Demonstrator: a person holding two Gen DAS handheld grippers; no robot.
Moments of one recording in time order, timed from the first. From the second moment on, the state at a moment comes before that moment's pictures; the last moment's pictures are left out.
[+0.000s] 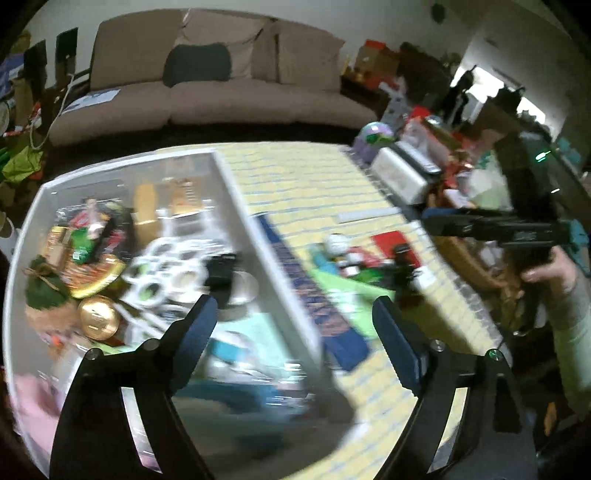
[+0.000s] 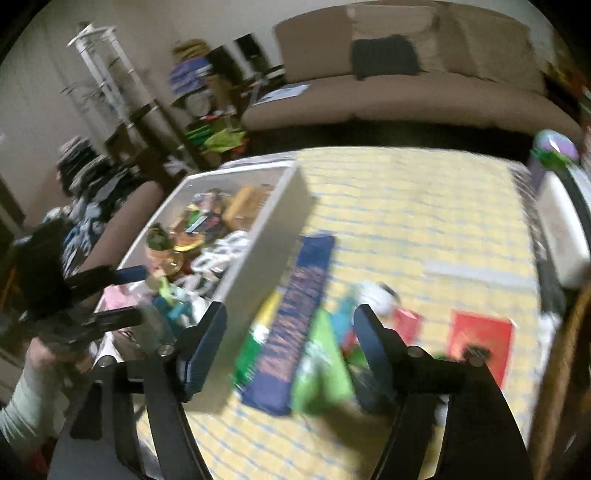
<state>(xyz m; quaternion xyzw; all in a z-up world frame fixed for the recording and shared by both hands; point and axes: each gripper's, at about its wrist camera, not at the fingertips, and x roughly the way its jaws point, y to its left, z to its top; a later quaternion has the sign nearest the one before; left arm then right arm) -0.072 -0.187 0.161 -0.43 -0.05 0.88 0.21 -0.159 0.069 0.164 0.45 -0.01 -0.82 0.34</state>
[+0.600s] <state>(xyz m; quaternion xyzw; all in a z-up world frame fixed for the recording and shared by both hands) -0.036 -0.018 0.076 -0.43 0.10 0.90 0.03 -0.111 0.182 0.091 0.46 -0.11 -0.83 0.28</state>
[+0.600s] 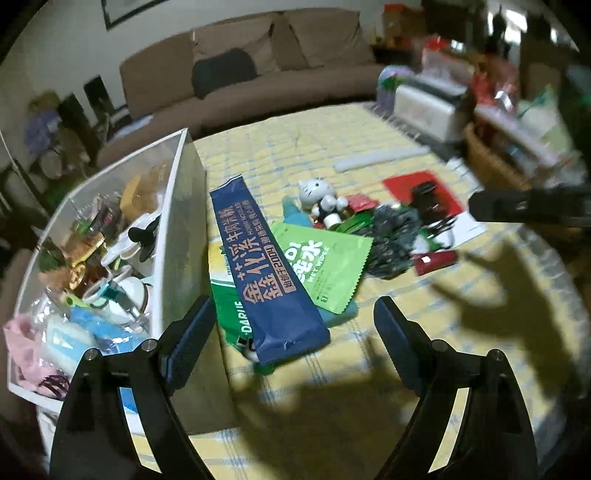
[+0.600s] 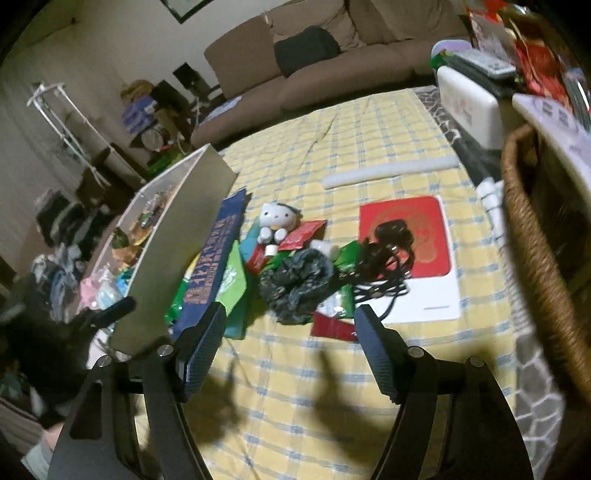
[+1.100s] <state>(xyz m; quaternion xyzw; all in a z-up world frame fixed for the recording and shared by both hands) -0.075 -0.005 0.031 -0.42 0.10 0.90 -0.08 -0.100 0.186 0.091 0.45 -0.12 -0.83 0.32</state>
